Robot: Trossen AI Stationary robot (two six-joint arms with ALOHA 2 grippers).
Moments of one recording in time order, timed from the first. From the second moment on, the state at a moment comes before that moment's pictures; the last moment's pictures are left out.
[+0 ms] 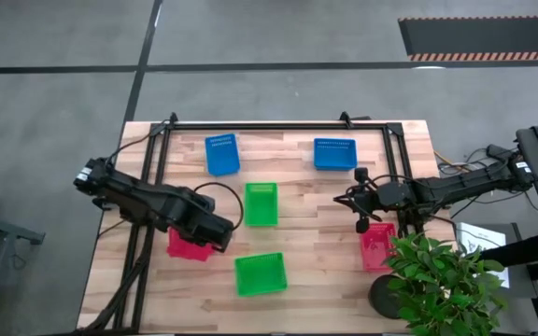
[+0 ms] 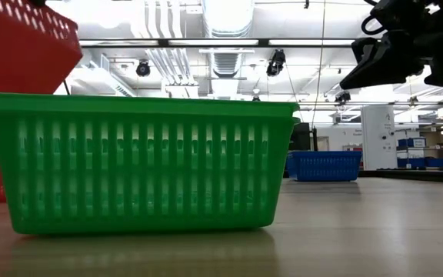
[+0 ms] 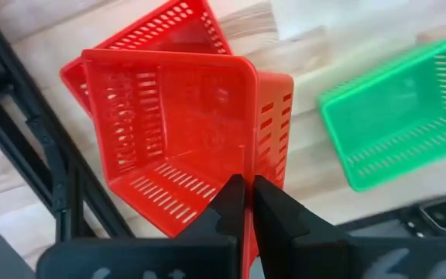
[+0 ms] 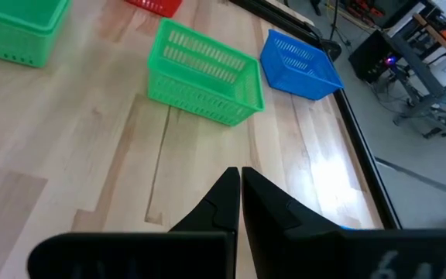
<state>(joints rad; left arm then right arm) -0.39 1.57 1.65 -1.57 0.06 -1.62 0.17 0.73 0.40 -0.16 0.31 -0.34</state>
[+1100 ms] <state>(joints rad) -0.39 1.57 1.44 -1.57 0.01 -1.67 0.17 0.74 0.39 -0.15 0.31 -0.34</state>
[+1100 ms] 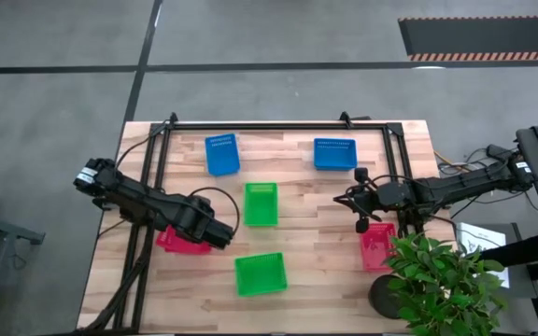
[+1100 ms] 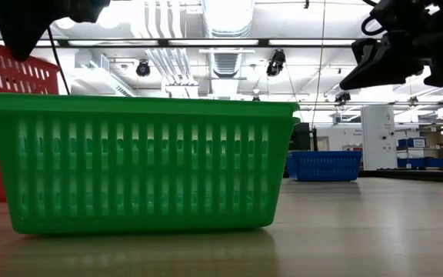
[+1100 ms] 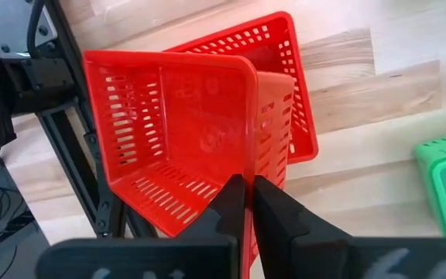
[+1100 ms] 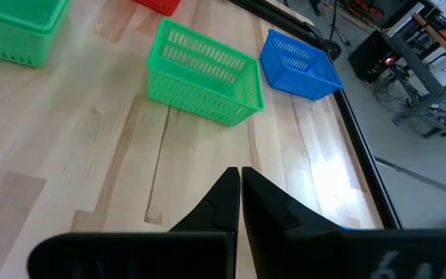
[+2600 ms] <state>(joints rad) -0.31 1.54 1.37 -0.65 -0.16 -0.50 0.17 0.74 0.34 -0.09 0.30 -0.29</state>
